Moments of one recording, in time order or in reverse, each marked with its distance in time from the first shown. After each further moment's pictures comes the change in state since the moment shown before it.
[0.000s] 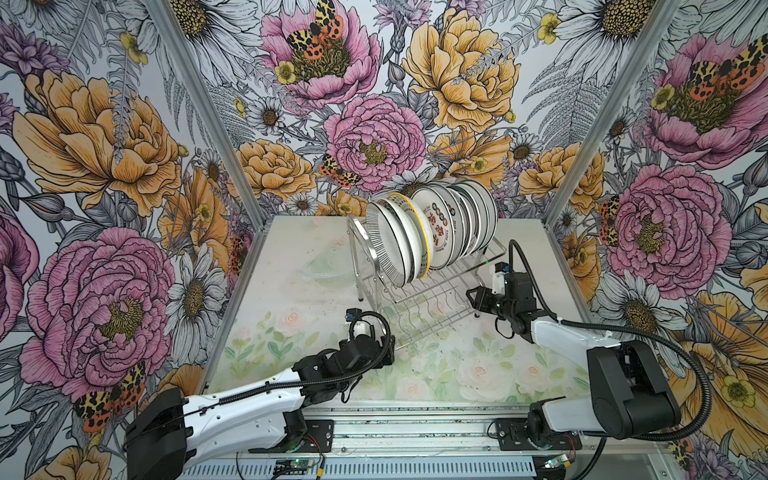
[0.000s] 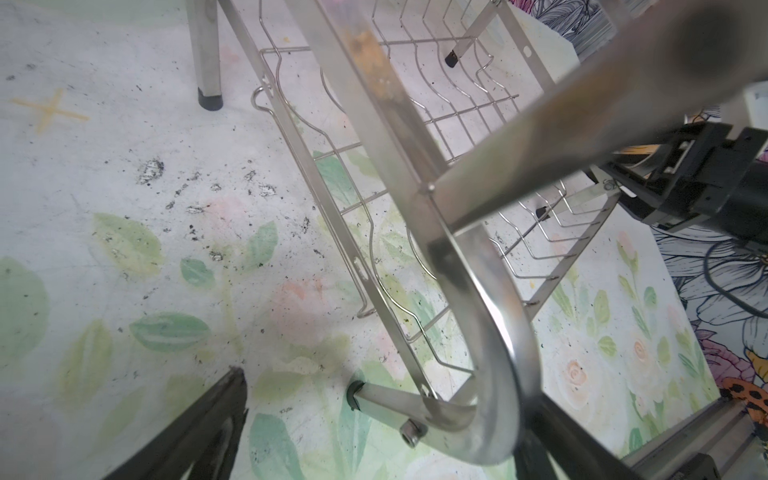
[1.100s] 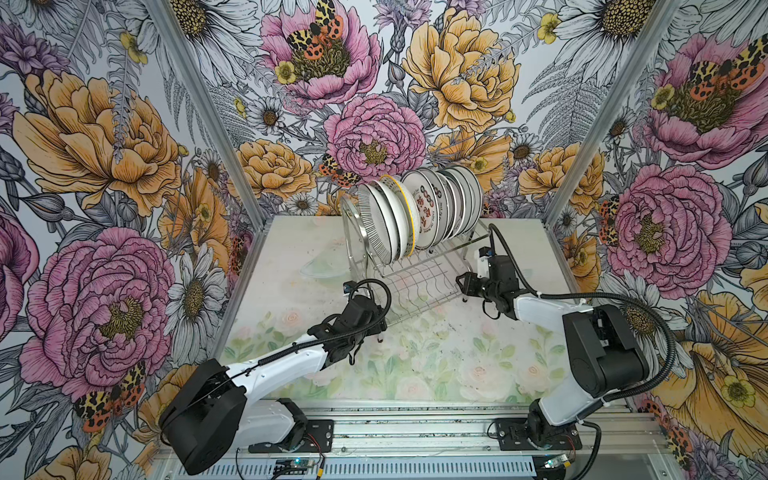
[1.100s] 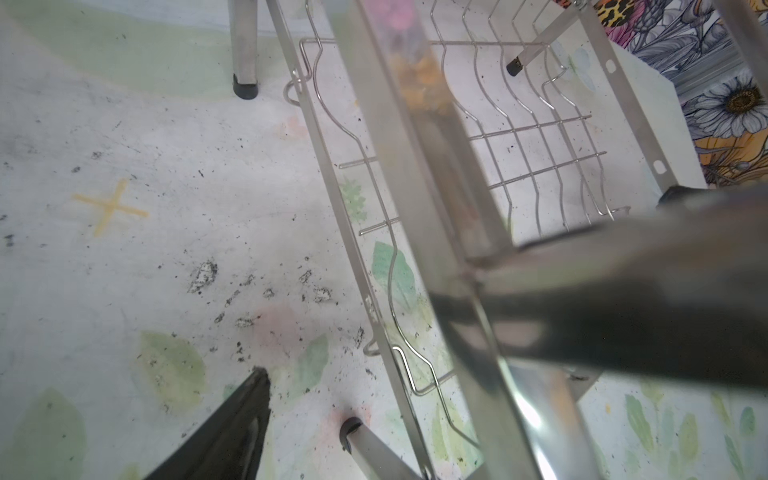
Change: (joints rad) left arm 0.341 0.305 0.169 0.087 0.161 0.135; right arm 0.036 0.250 0.229 0.029 0.033 -0.064
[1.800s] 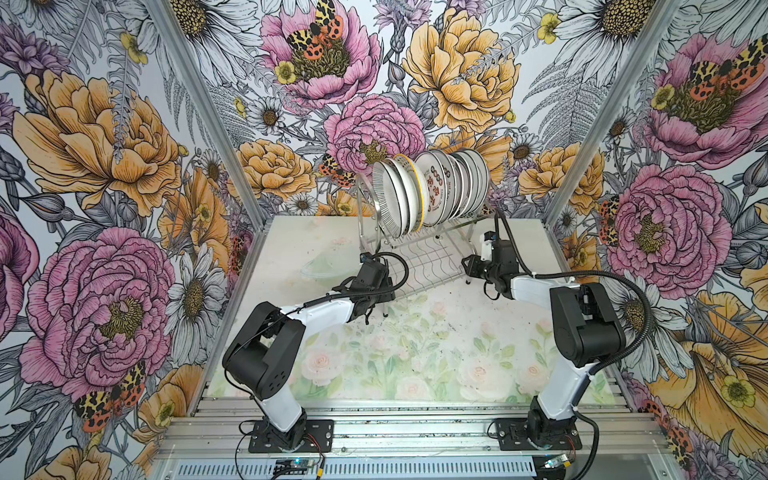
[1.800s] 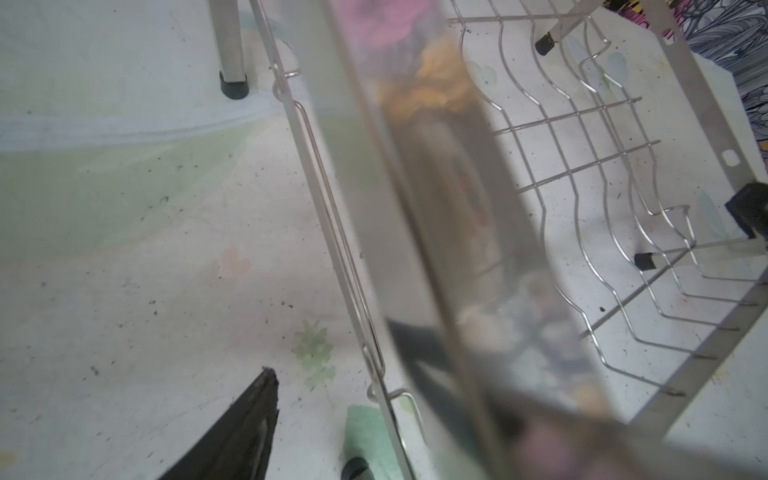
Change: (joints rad) left arm 0.122 0.439 0.375 0.032 0.117 0.164; right arm -0.099 0.196 0.206 0.039 0.002 -0.028
